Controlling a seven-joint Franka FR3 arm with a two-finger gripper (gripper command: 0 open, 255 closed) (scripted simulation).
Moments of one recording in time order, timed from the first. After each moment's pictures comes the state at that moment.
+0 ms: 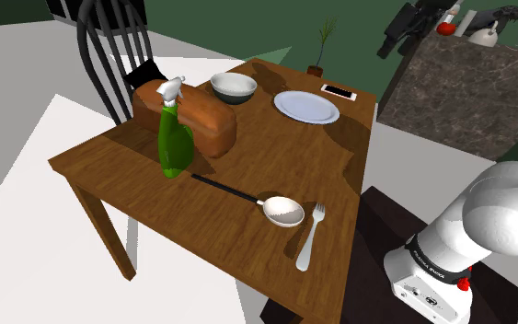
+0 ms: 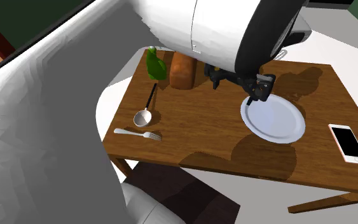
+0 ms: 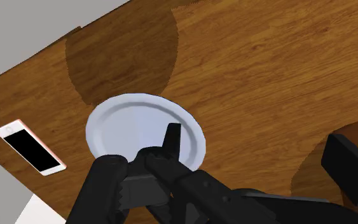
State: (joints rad) arm 0.01 -0.81 -0.06 -2.28 -0.07 1.70 0.04
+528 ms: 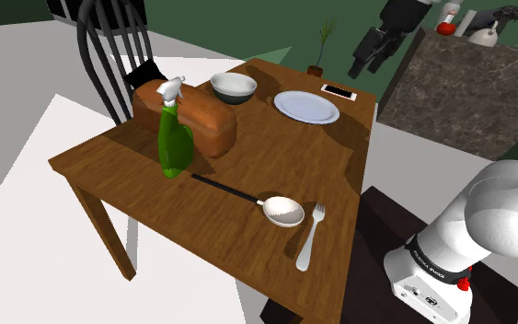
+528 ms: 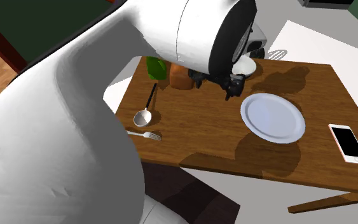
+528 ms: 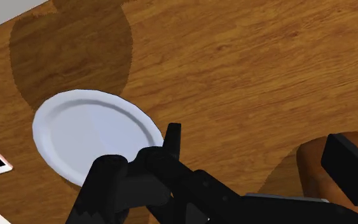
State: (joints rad) arm 0.07 -0.75 0.00 -2.35 -0.02 1.81 0.07
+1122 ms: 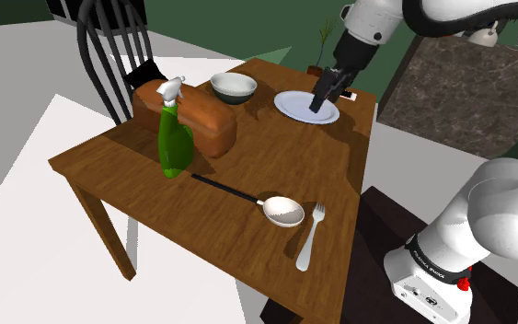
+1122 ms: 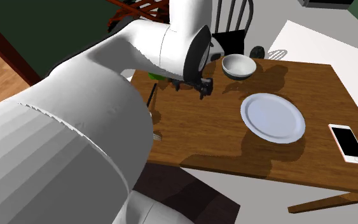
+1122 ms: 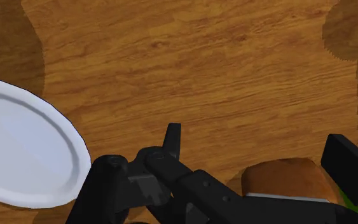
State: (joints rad) arm 0.16 -0.62 0.09 -2.45 0.06 2.00 0.09
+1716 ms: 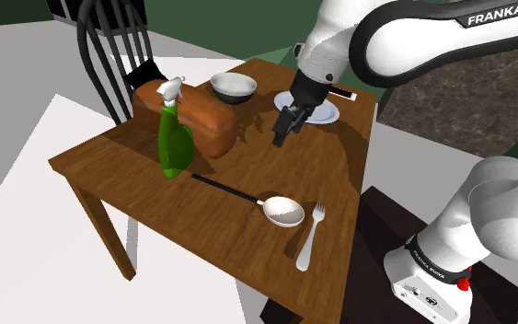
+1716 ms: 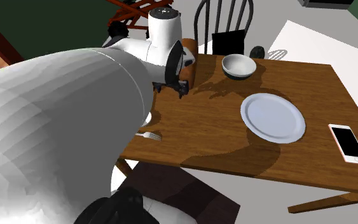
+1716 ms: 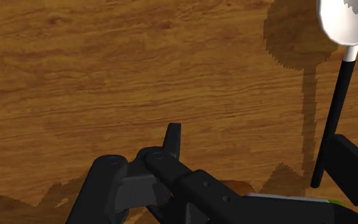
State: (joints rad) arm 0.25 -0.42 0.20 -2.46 0.13 2.19 0.12
